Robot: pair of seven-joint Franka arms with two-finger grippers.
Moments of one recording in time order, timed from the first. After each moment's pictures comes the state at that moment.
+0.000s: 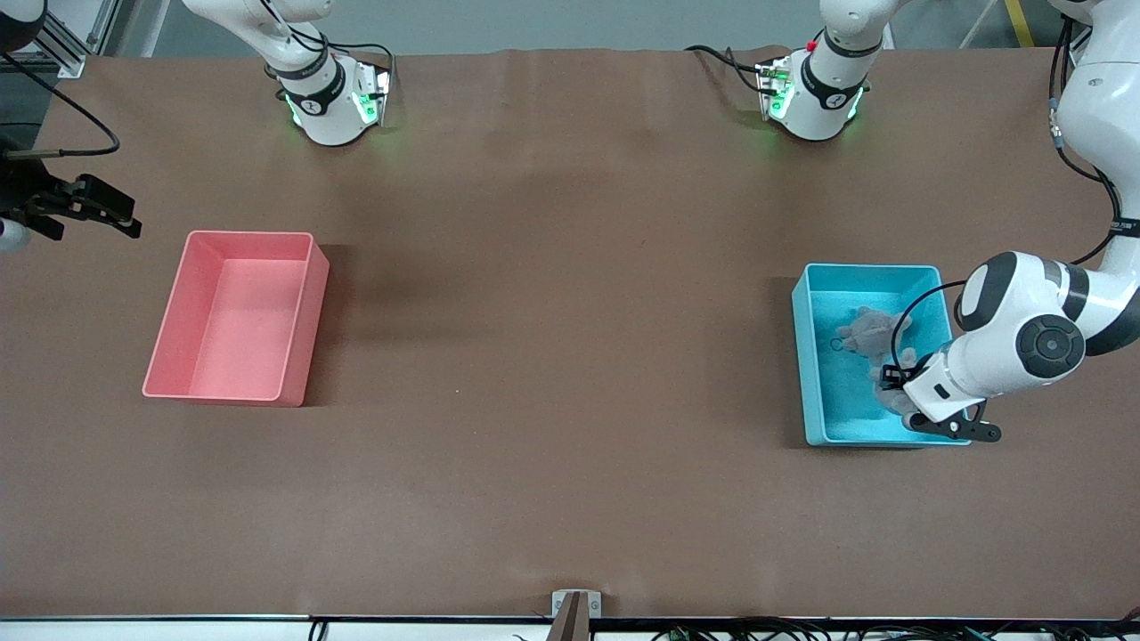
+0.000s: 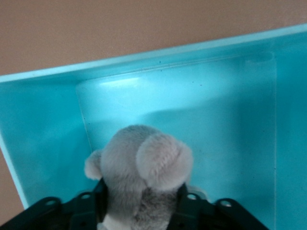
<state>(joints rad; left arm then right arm) 0.68 0.71 -0.78 -1.73 0.65 2.09 -0.18 -0.04 -0.08 -0.03 -1.71 -0.02 1.60 -0.09</state>
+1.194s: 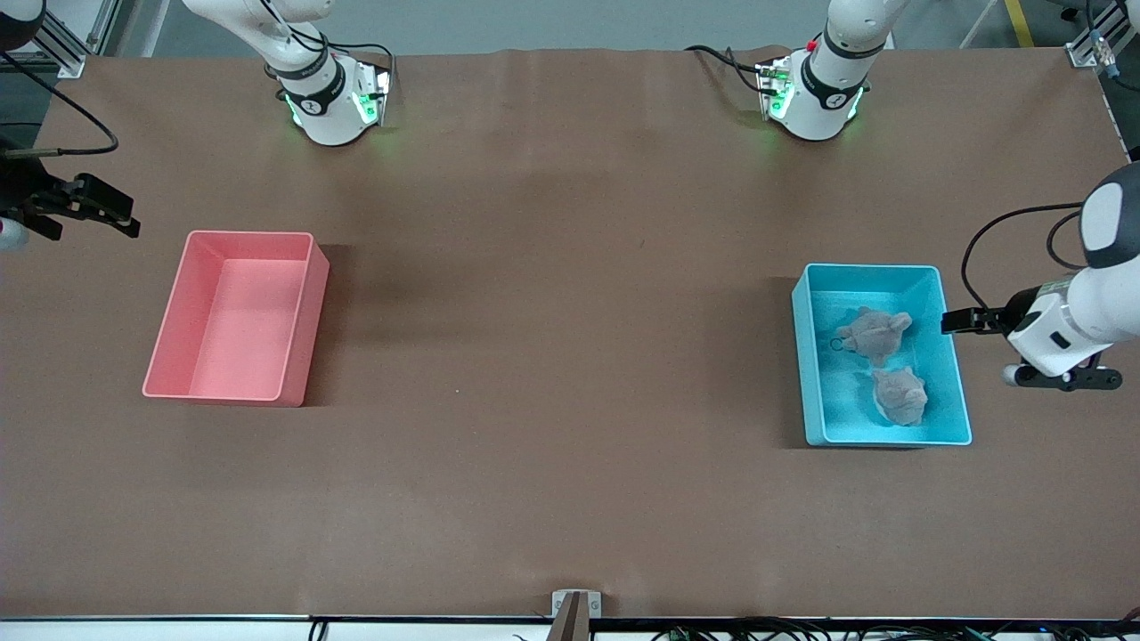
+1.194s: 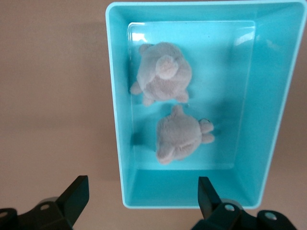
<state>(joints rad) 0.92 0.45 -0.97 -1.70 0.37 1.75 -0.10 -0.04 -0.09 -0.03 -1.71 -0.02 1.60 -0.10</state>
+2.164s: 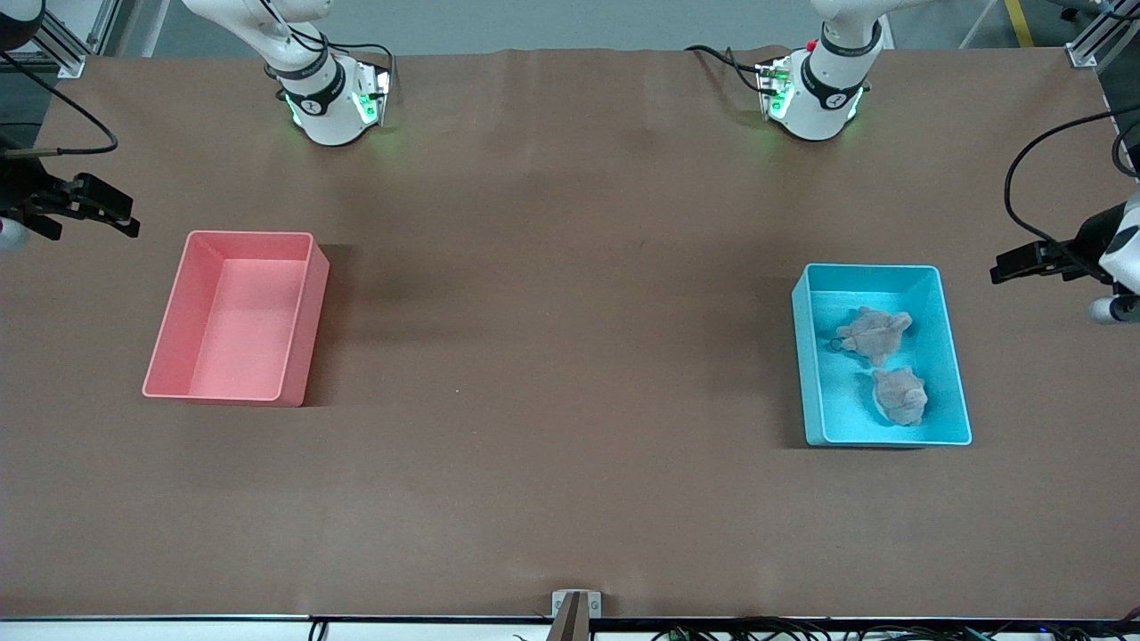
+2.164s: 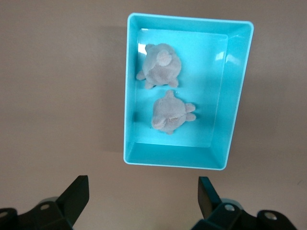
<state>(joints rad) 0.18 0.07 -0.08 -1.68 0.01 1.65 0.06 -0.04 -0.09 -0.04 -1.71 -0.02 1.60 -0.11</state>
